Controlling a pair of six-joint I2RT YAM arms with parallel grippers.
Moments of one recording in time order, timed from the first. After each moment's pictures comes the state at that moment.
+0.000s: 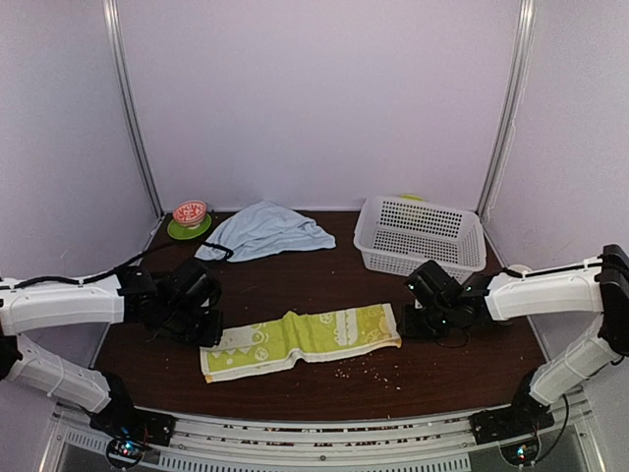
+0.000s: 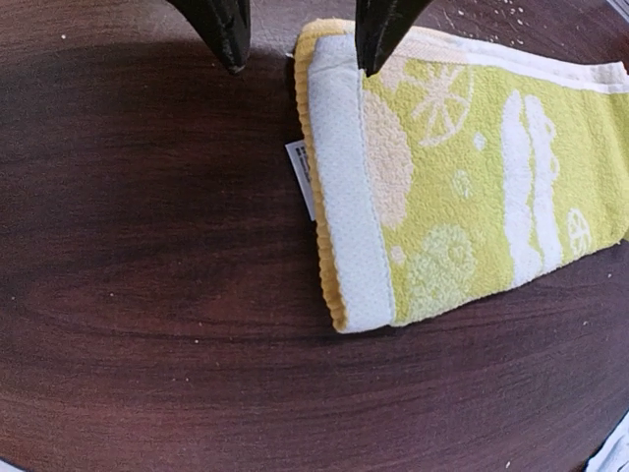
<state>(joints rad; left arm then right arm) -0.85 1.21 0.75 -0.68 -0.15 -0.76 0.79 1.43 0.72 -0.34 0.17 0.80</state>
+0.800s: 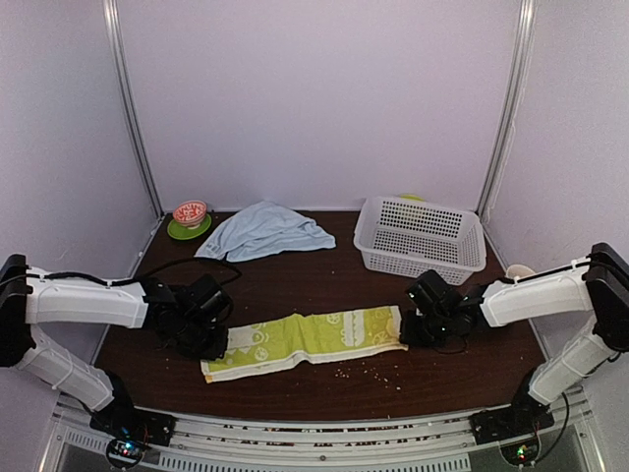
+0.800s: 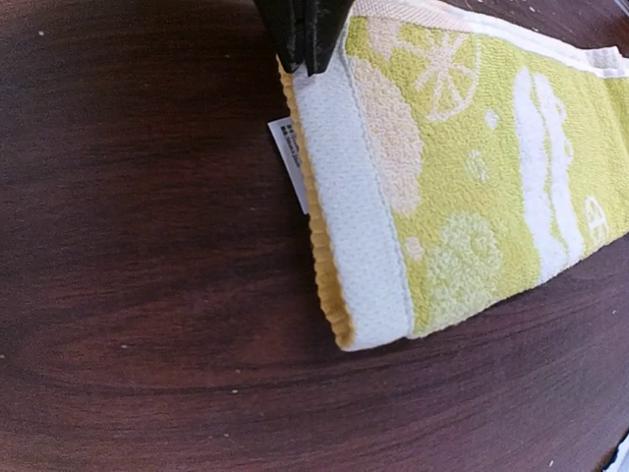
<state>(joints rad) -0.85 1.34 0.69 -0.62 -0.15 -0.76 0.78 1.48 0.65 -0.22 0.13 0.89</state>
